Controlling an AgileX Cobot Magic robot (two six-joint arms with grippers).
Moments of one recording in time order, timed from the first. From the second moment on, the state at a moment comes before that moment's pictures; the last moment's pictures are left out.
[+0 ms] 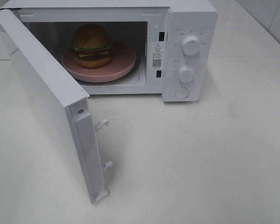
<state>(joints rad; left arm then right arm) -0.10 0.08 -0.55 -0.05 1.00 -0.01 0.11 0.00 -0.50 0.01 1.00 0.08</state>
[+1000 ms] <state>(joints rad) -0.10 0.77 -0.42 -0.09 0.15 -0.01 0.11 0.00 -0.50 0.01 1.00 0.08</state>
